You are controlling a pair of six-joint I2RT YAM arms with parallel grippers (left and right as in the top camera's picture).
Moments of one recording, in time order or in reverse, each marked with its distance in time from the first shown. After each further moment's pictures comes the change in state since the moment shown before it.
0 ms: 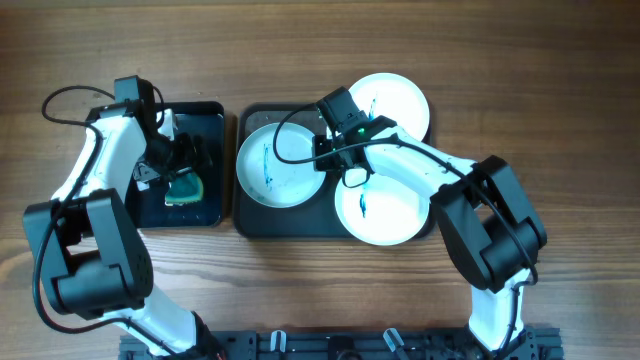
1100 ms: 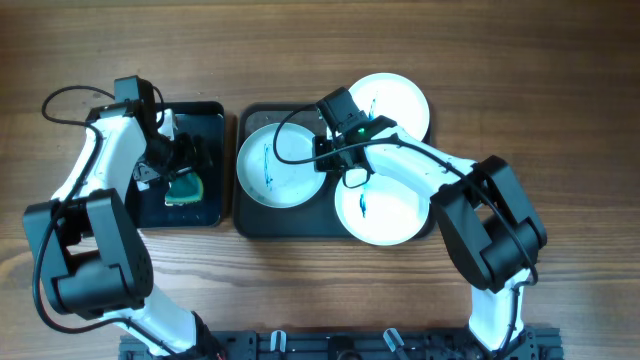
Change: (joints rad) left arm 0.000 0.000 0.000 0.000 0.000 0.000; right arm 0.000 0.000 0.000 -0.008 0.000 -0.007
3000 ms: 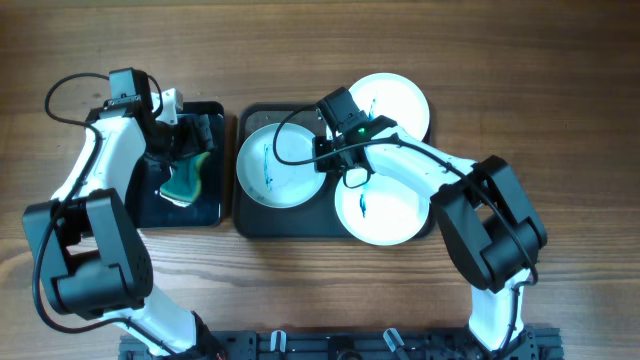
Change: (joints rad) left arm 0.002 0.000 -0.003 0.183 0.193 0.039; right arm 0.000 0.000 0.000 -0.002 -0.007 -0.023
